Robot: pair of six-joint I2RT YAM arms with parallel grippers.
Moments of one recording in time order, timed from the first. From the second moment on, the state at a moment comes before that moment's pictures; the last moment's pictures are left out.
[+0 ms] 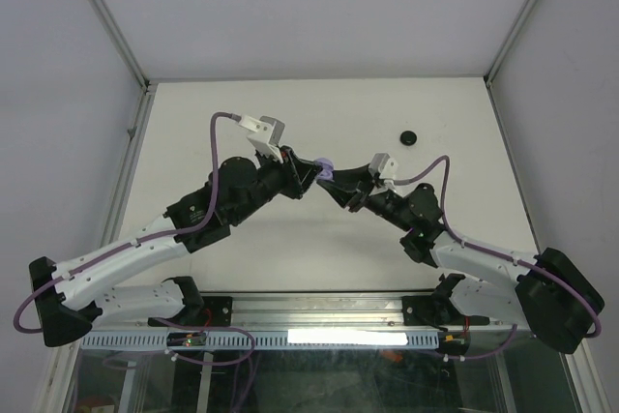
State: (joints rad) left arm -1.03 1.04 1.00 -0.11 -0.28 -0.49; right arm 0.78 1.10 0.38 0.99 -0.30 0.08
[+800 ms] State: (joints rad) left arm -1.02 1.04 0.86 0.24 -0.15 -0.61; right arm 0.78 1.10 0.36 1.13 -0.34 0.10
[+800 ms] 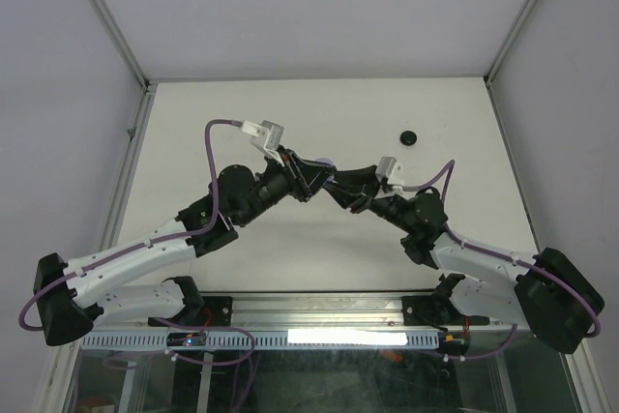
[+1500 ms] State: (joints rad) left arm -1.02 0.98 0.80 0.25 -0.18 -0.61; right arm 0.78 1.08 0.36 1.13 -0.36 0.11
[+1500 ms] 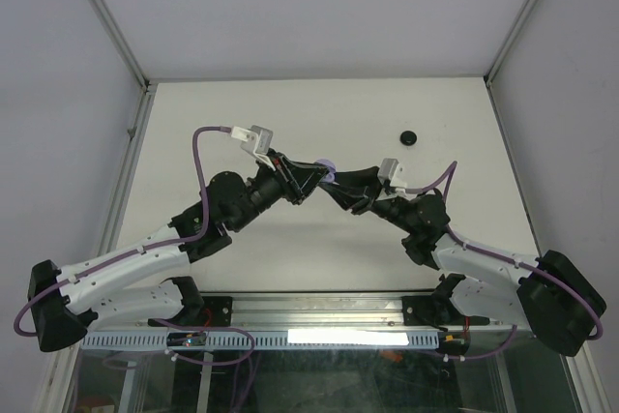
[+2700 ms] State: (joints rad) left arm -1.02 0.97 0.76 0.31 -0.18 -0.63; right arm 0.78 1.06 0.36 1.12 -0.37 0.11
